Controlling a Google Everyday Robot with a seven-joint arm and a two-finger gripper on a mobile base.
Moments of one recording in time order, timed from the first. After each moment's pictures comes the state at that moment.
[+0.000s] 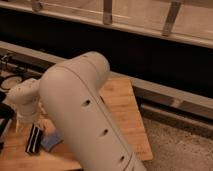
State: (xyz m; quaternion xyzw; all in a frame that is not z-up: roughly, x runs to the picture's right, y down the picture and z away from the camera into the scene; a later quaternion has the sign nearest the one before) arm -0.396 0.214 0.749 -0.42 0.17 0.54 0.70
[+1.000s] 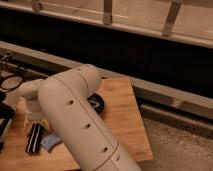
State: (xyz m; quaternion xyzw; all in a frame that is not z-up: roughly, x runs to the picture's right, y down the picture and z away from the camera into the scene) arm -0.392 0.229 0.813 -0.48 0.26 0.54 0.64
